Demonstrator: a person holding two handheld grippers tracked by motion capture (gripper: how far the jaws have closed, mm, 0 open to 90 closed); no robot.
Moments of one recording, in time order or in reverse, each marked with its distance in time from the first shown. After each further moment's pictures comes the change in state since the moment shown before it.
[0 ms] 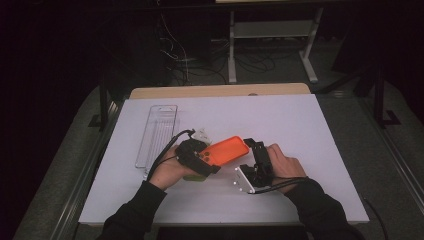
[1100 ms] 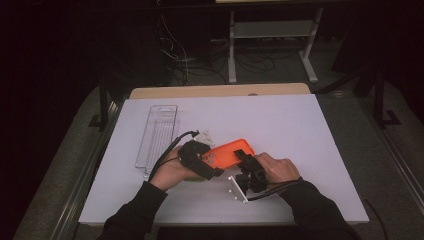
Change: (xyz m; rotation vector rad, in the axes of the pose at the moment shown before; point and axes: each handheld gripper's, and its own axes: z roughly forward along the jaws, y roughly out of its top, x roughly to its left) left arm -0.010 0.005 0.000 -0.027 -0.046 0.046; right arm 0.015 0.013 0.001 -0.038 -0.029 -0.111
